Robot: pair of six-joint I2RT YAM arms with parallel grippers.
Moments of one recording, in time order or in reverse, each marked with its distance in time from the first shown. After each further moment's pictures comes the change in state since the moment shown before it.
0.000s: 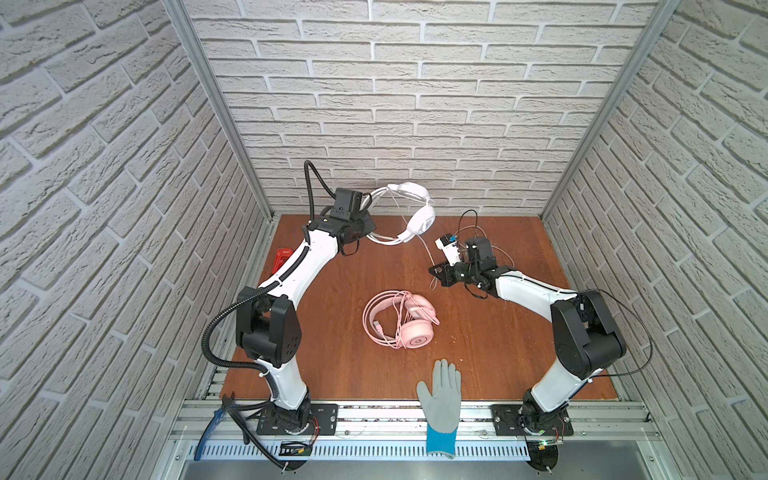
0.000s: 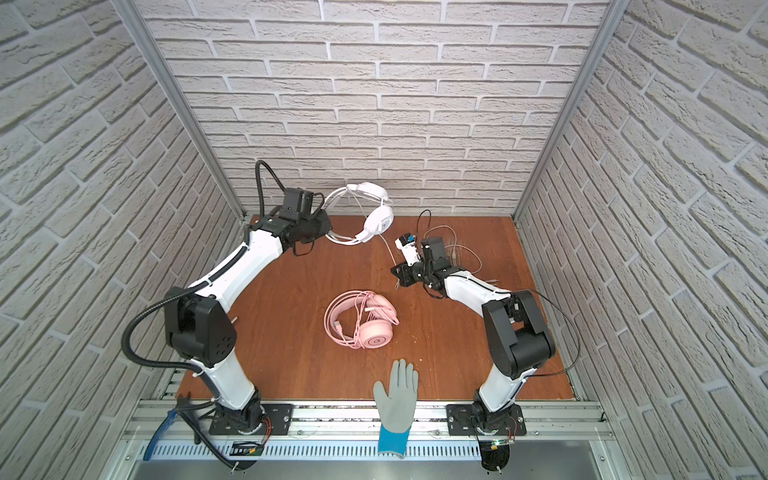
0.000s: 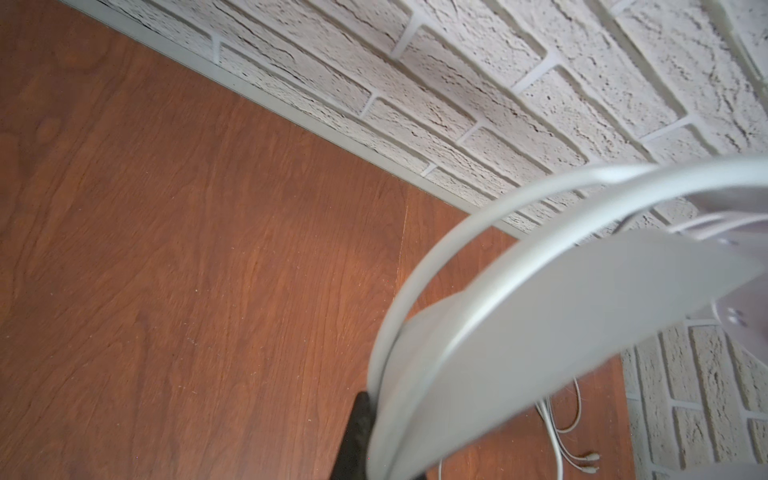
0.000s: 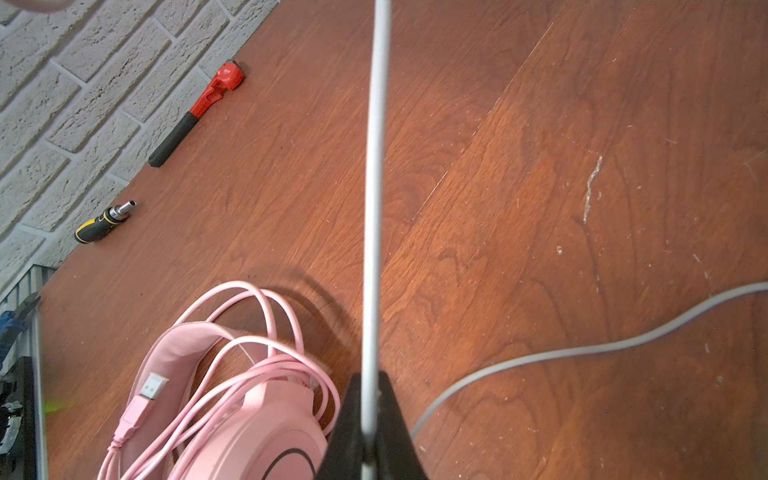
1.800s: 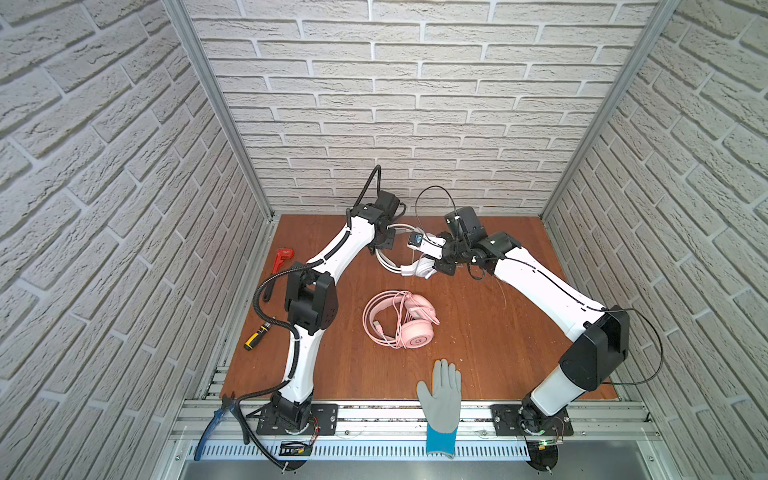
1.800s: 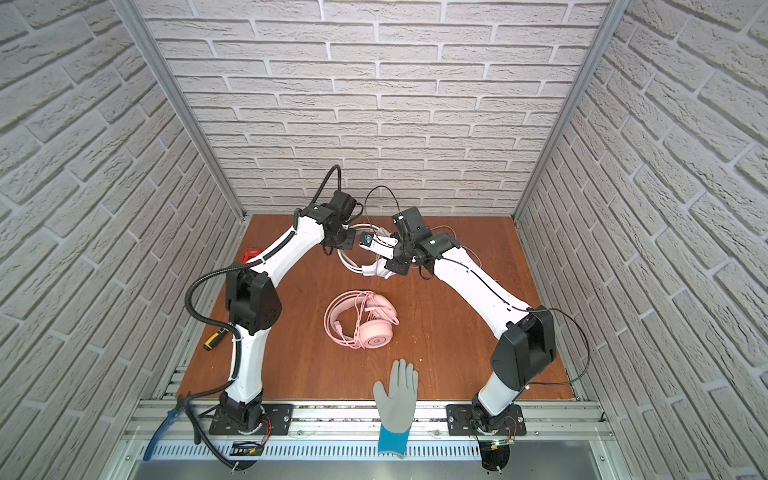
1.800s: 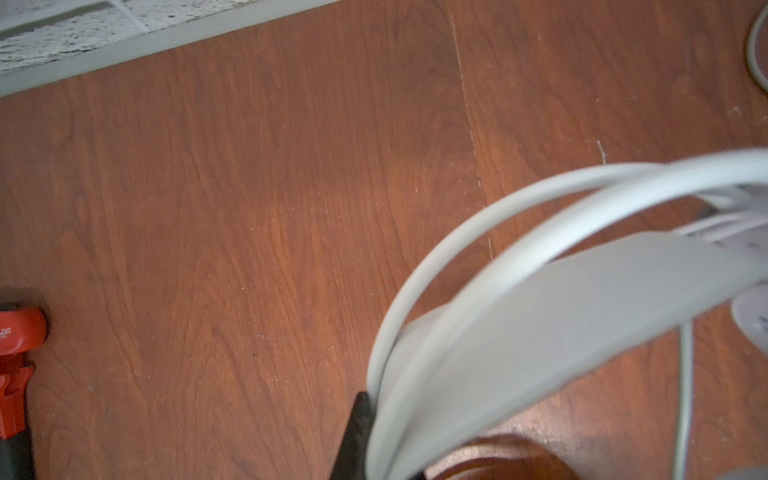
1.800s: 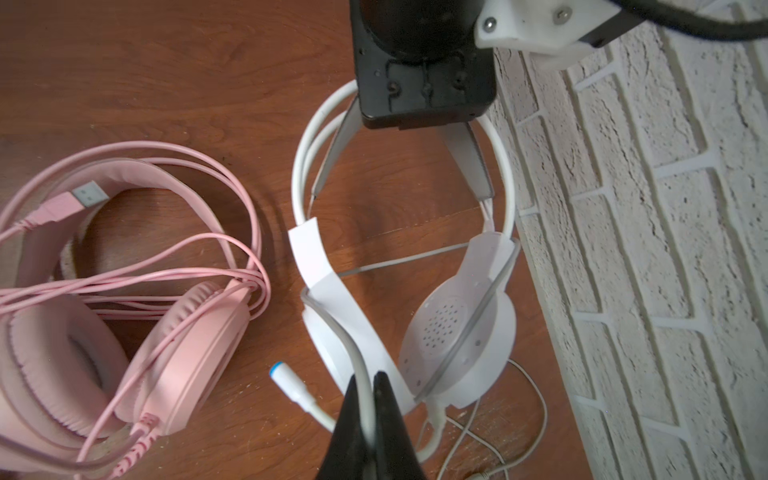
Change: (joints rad) left arm -0.140 0.393 0.459 -0.475 -0.185 0.510; right arm 0.209 -0.049 0.539 -0.716 0.412 -0.840
